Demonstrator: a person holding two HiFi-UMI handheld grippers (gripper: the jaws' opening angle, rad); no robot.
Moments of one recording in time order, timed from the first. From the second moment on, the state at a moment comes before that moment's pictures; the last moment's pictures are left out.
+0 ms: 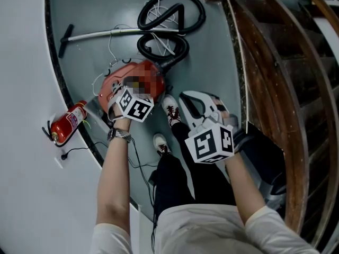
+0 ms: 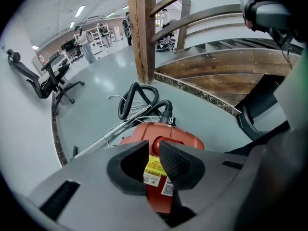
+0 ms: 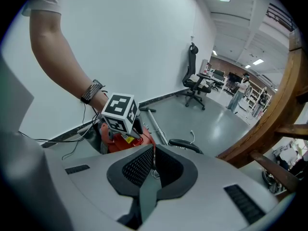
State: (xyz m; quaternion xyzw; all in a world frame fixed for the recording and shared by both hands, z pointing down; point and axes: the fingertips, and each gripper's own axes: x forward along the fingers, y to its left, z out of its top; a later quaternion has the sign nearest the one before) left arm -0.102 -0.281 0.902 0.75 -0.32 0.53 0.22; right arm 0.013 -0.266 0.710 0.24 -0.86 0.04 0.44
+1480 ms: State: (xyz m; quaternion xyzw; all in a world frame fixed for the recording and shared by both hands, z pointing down) left arm -0.105 -0.284 0.909 0.72 -0.33 0.54 0.29; right arm 0.007 -0.284 0.716 0.26 -0.86 0.05 0.43
